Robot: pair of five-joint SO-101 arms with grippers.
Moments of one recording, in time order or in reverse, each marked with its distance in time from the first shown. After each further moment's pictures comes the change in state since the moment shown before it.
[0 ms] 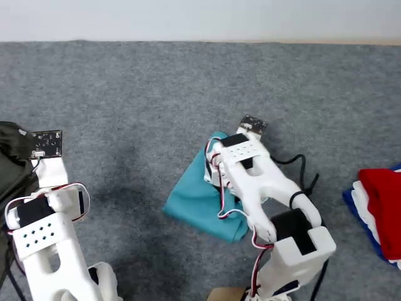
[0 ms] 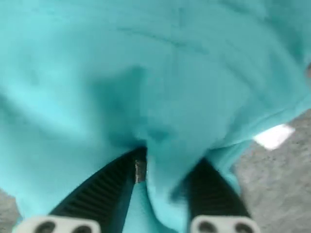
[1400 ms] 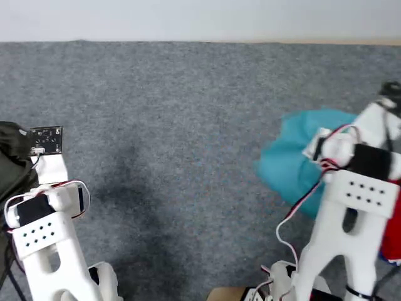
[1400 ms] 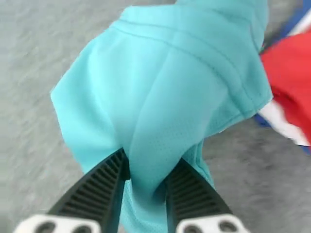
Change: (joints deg) left arm 0.8 0.0 -1.8 -0.2 0.0; right arm 38.6 -42.3 -9.1 20.6 26.5
